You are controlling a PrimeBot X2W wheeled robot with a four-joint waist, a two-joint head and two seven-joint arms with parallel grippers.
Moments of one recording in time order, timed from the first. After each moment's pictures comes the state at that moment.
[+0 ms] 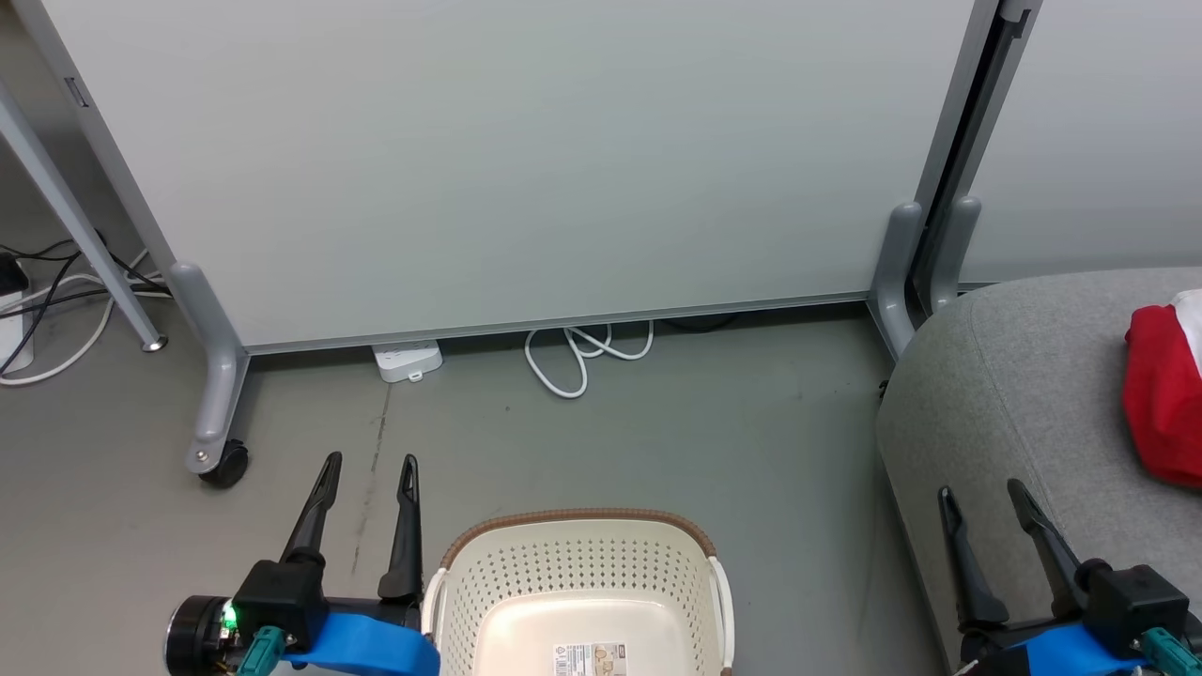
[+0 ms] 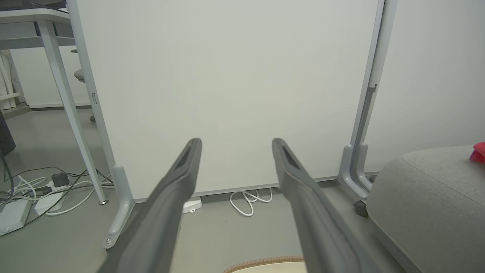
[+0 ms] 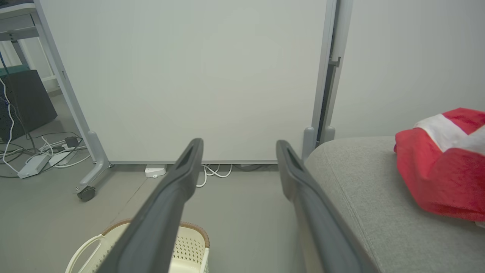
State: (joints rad) left arm -0.02 0.06 -0.11 0.20 -0.11 -0.08 -0.26; right arm 0.02 -0.13 -0.01 0.22 0.16 0.13 -0.26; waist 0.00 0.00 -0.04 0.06
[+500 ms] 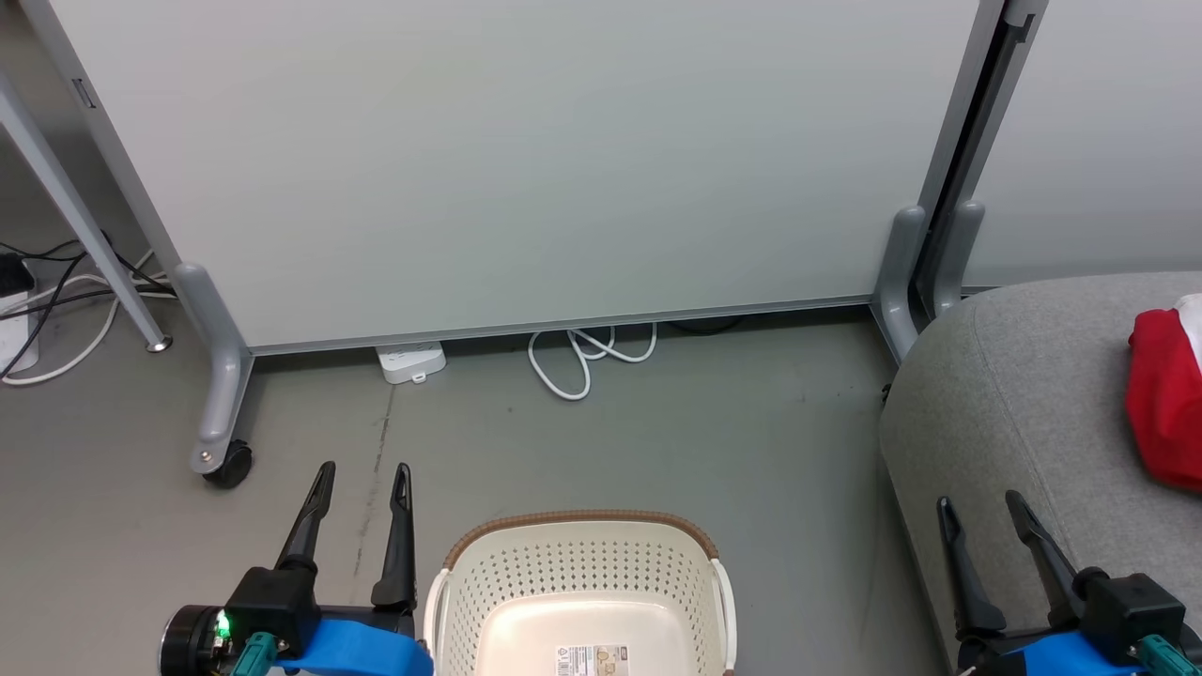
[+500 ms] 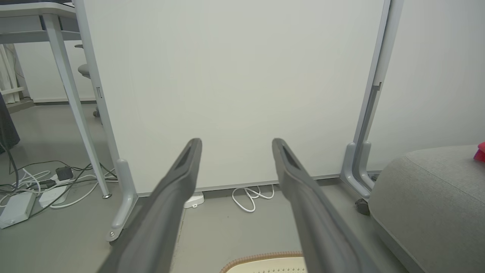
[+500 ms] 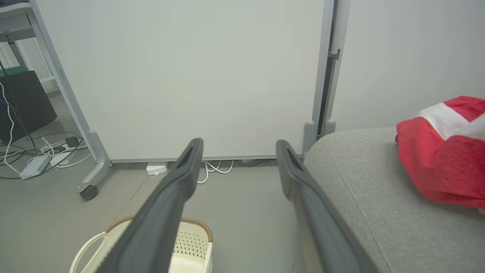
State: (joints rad) left arm -0.01 0.05 -0.08 0.21 -0.11 -0.10 -0.26; right arm 0.03 -0.11 -0.03 0.24 0.16 0.13 -0.26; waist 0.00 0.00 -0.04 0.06
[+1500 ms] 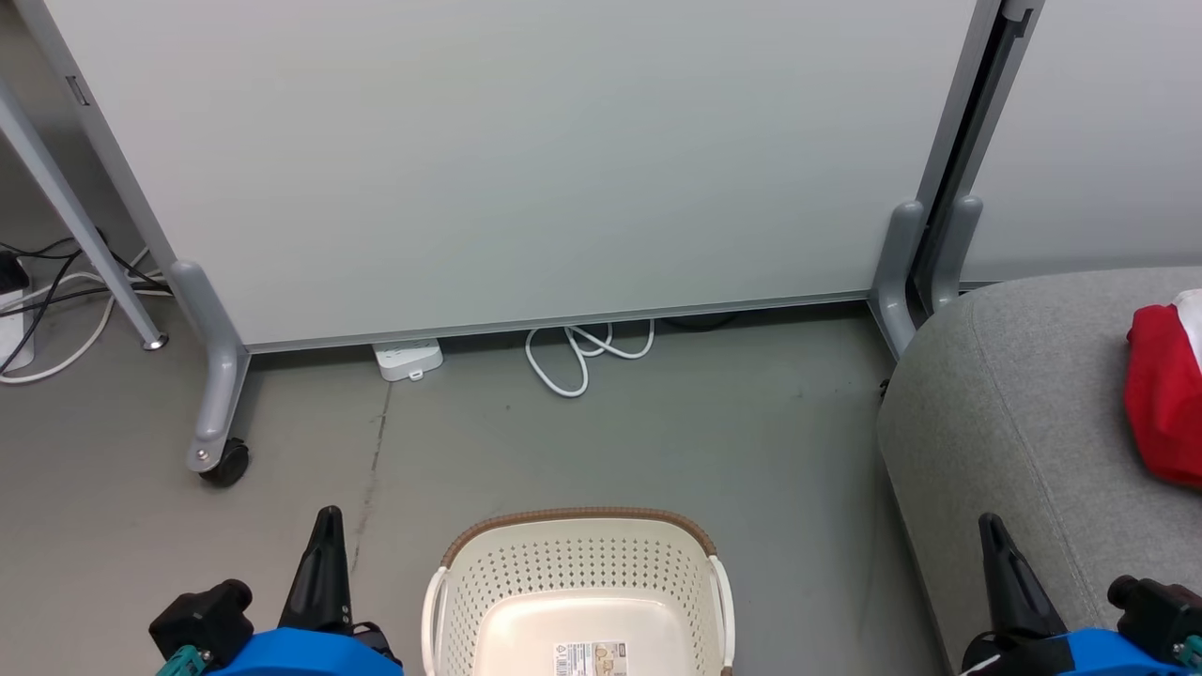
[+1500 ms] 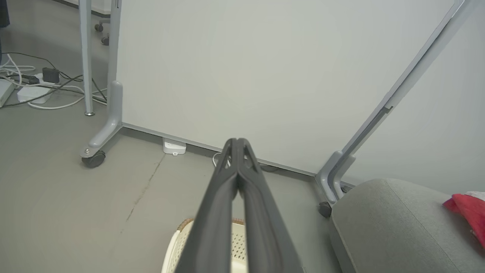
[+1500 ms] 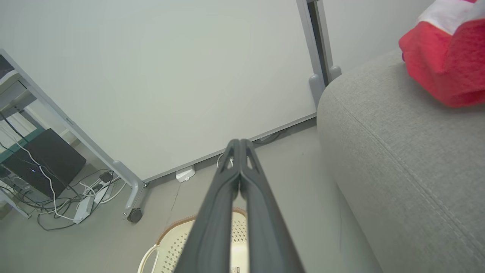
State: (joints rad) left arm 0.02 0.05 -0.04 0.27 -0.46 -0.10 -0.17; right arm 0.03 -0.09 -0.04 0.29 0.49 0.13 -0.18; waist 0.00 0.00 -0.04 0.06
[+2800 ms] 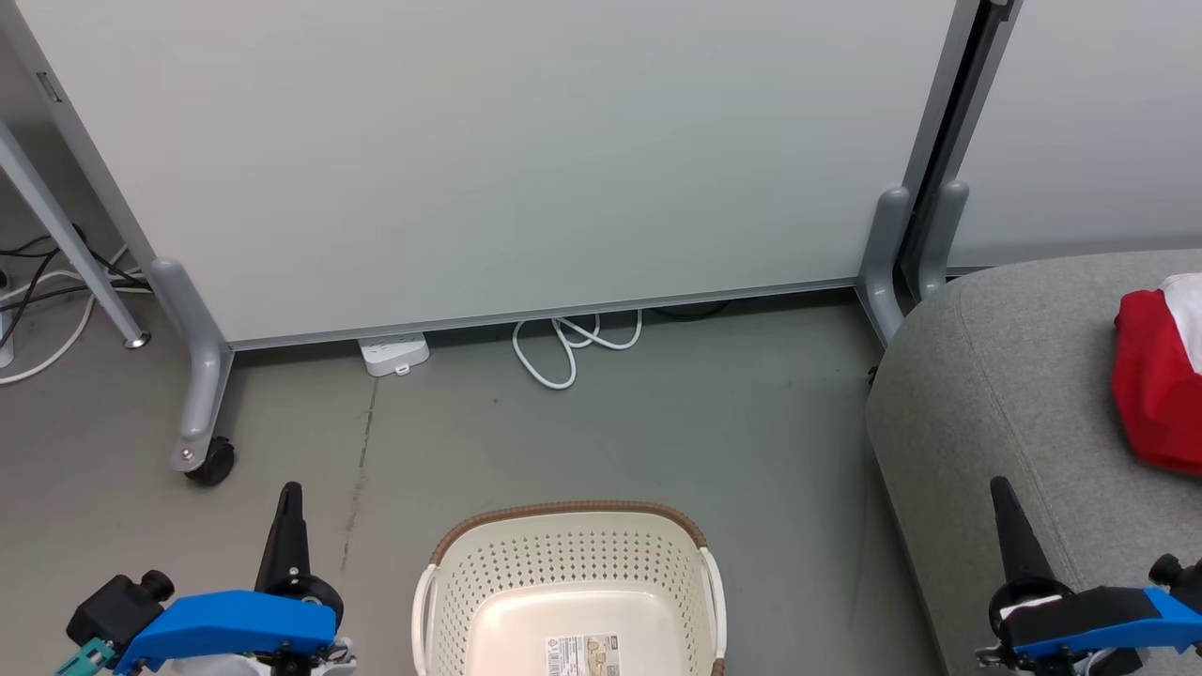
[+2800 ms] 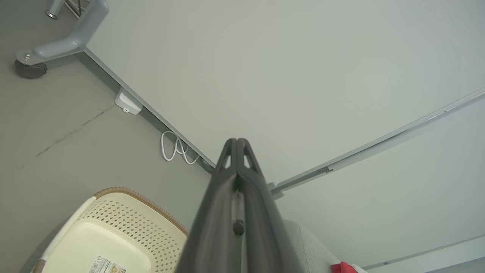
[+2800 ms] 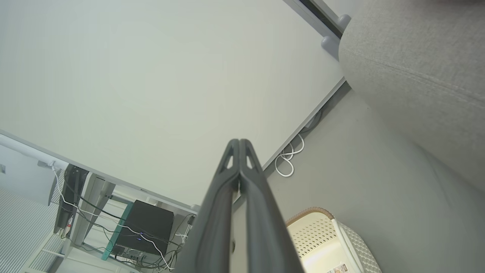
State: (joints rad) left arm -0.04 0.05 0.03 0.26 -1.01 -0.11 -0.03; right arm -0.04 -0.07 -0.08 0.27 1.03 0.13 -0.04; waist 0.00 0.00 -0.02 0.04
